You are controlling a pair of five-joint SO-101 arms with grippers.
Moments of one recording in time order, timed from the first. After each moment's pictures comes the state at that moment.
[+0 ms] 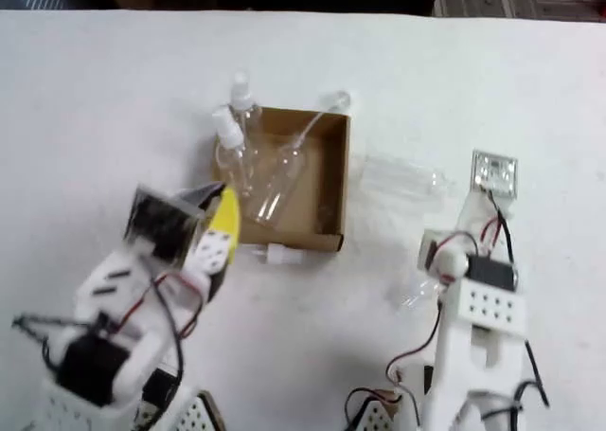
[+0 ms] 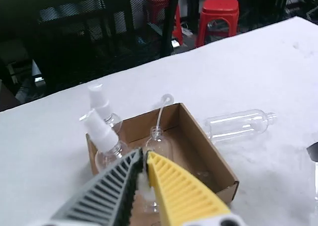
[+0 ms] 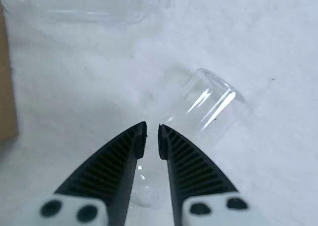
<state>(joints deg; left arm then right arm) 20.6 -74.7 51.3 56.2 -2.8 13.9 -49.2 64.7 52.7 4.7</state>
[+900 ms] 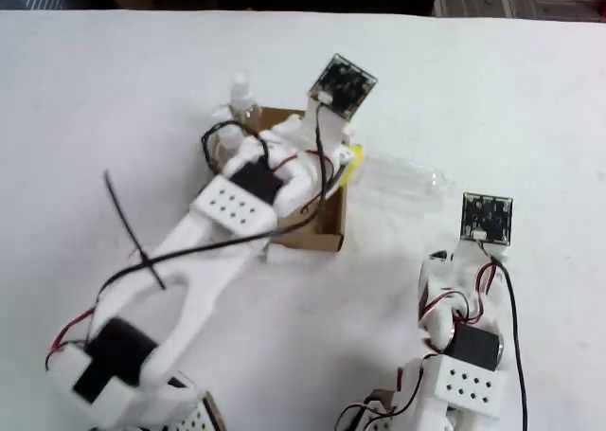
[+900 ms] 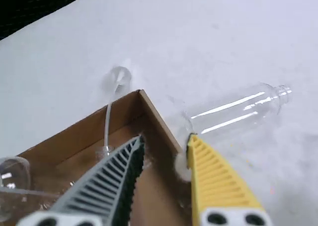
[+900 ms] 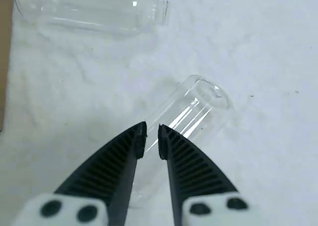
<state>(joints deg) 26.2 -2.5 18.2 33.8 -2.8 14.6 -82.0 83.1 53.0 10.9</state>
